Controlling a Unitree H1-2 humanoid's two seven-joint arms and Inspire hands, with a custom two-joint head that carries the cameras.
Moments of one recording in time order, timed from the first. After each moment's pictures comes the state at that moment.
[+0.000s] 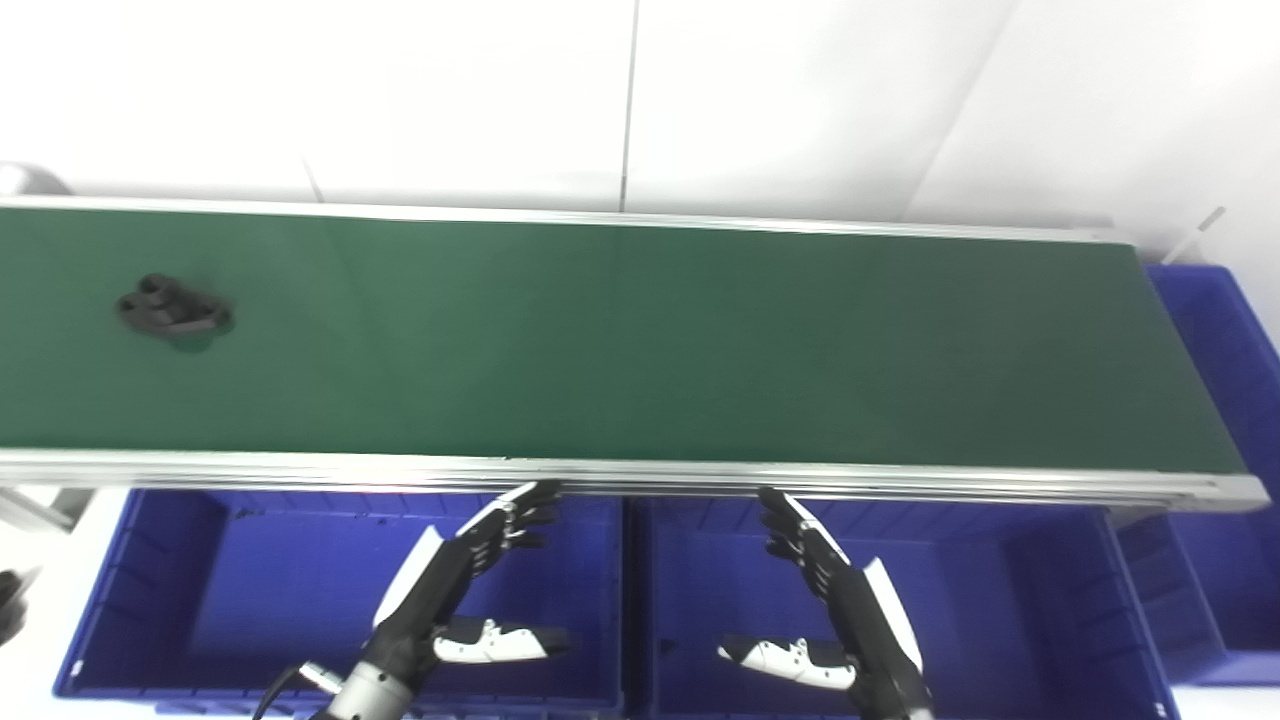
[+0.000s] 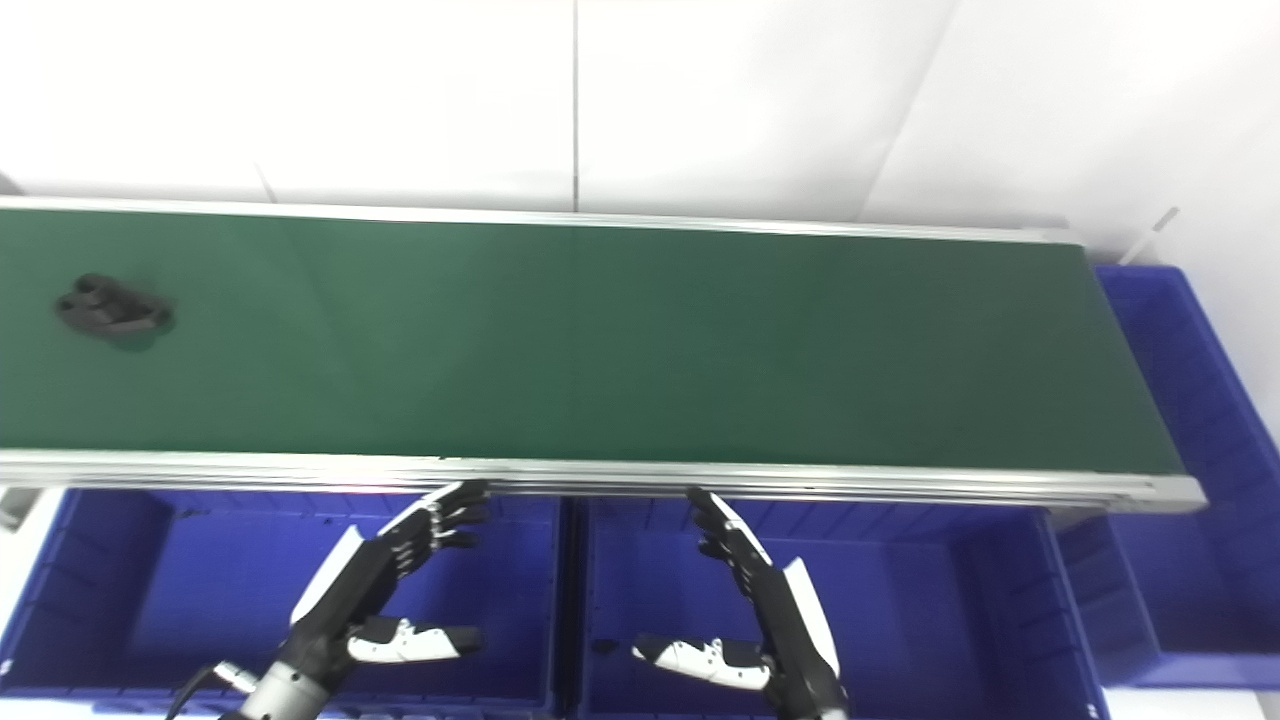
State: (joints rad) left arm 0.27 0.21 -0.36 0.13 0.07 -0.44 -0.13; right arm 0.44 -0.12 0.17 0.01 -0.14 -0.39 0.06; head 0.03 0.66
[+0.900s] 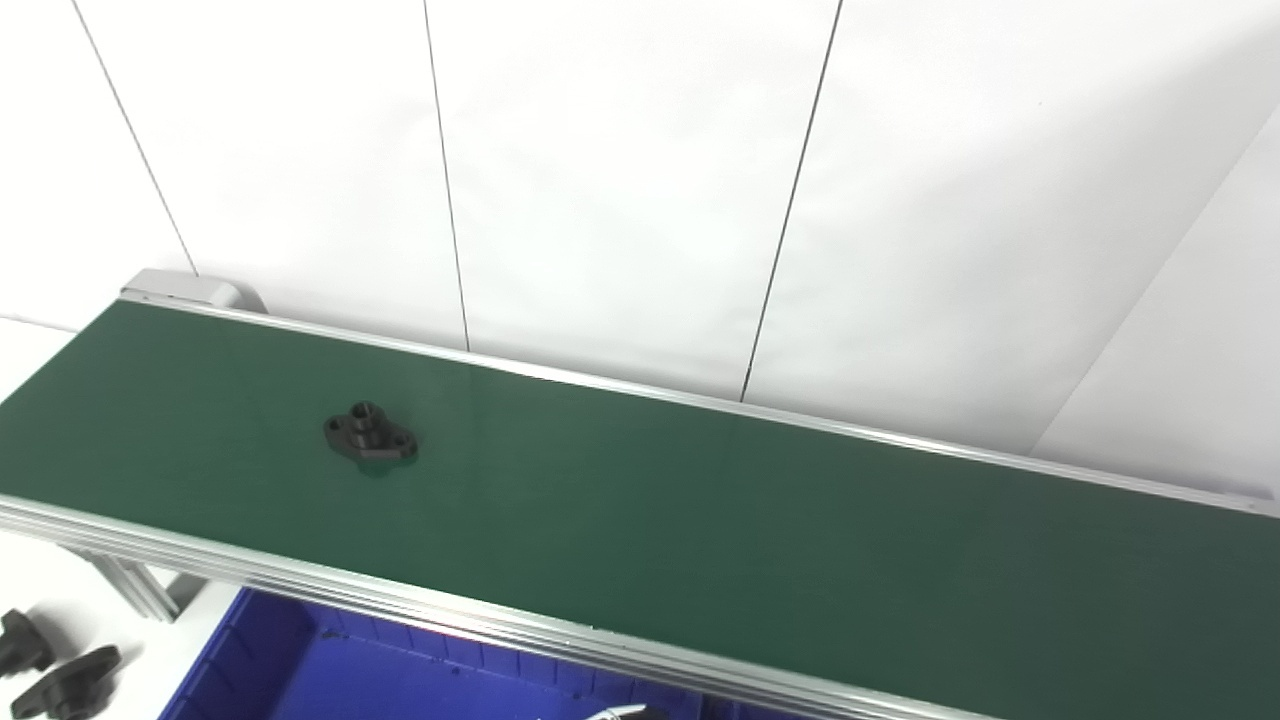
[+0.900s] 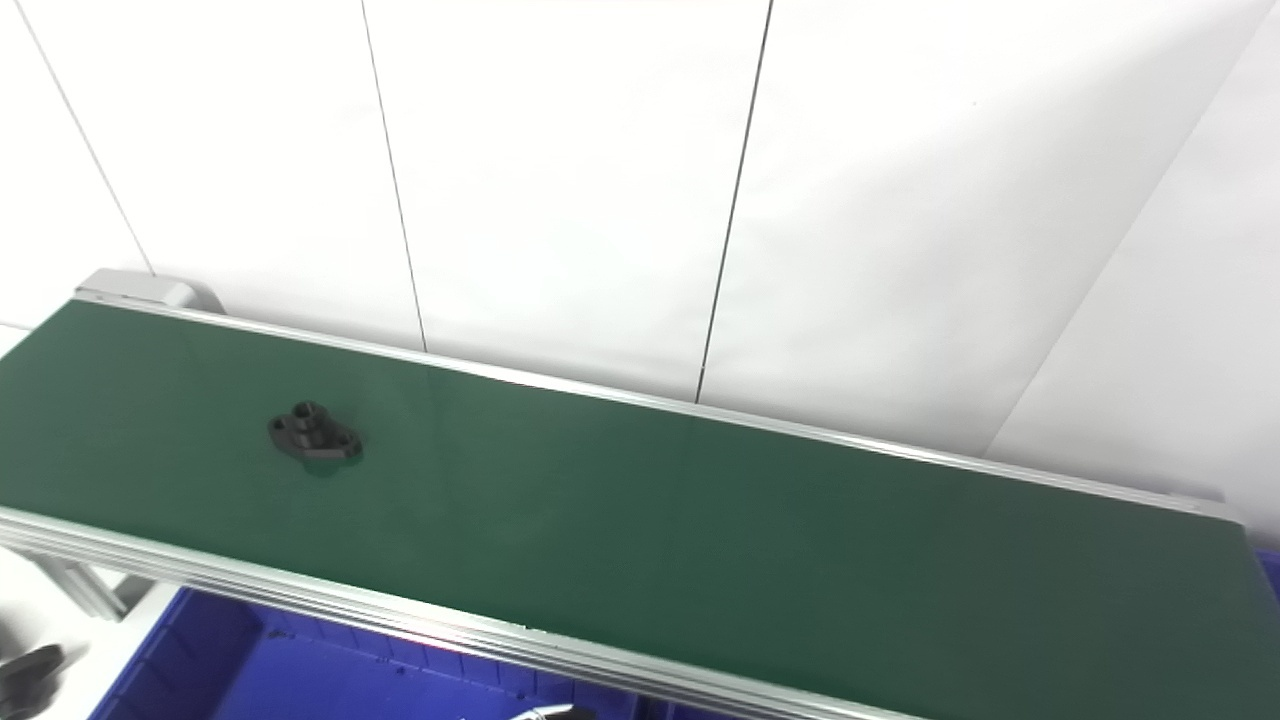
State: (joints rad) left arm 0.23 0.20 -0.48 0.27 0.11 -0.44 0.00; right arm 0.42 -0.16 0.17 0.15 -0.09 -0.41 0.06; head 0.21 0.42
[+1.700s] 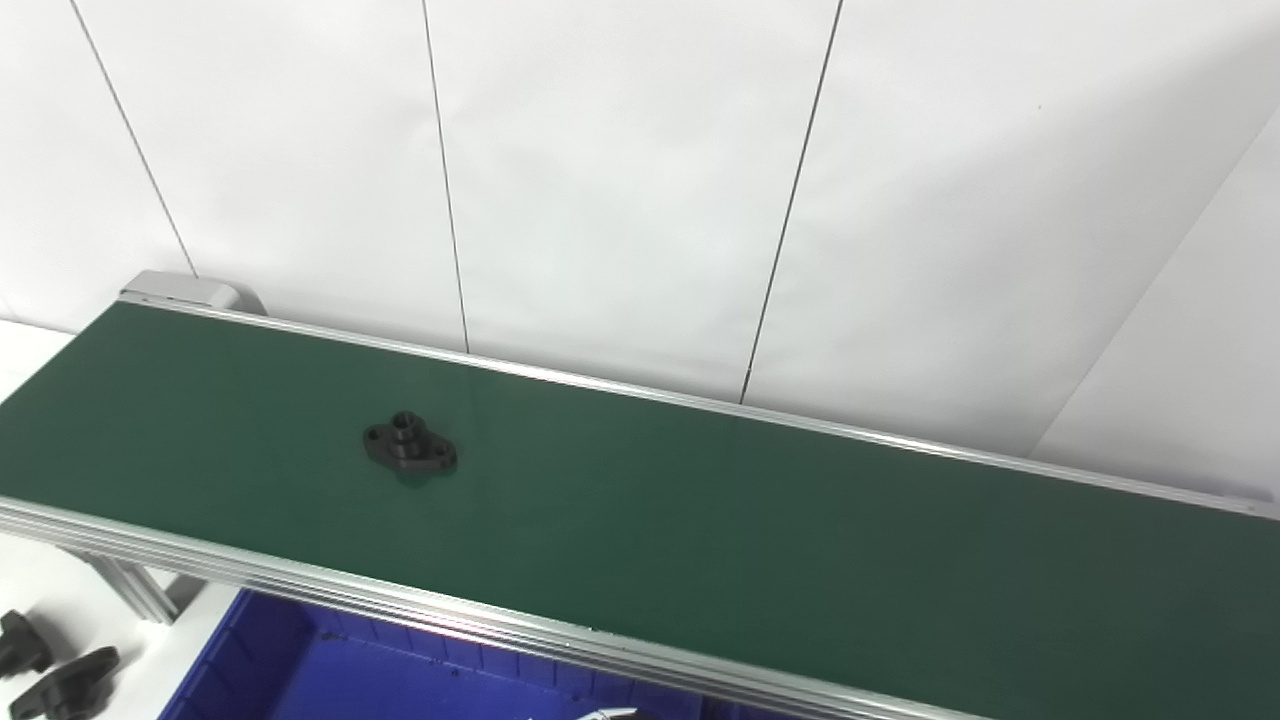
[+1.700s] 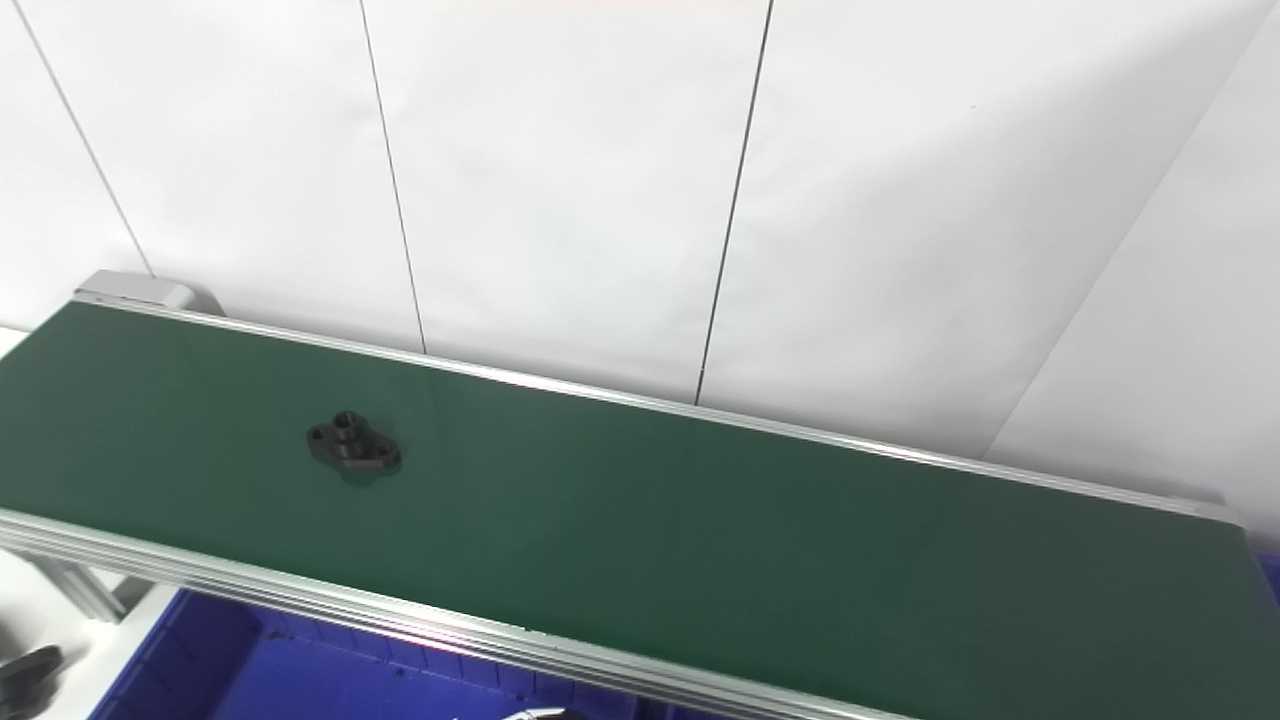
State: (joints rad) left arm 0.21 0.22 -0.49 0.30 0.10 -0.44 0.03; right arm 0.41 -0.14 0.16 0.16 -0.05 -0.41 0.07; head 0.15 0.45
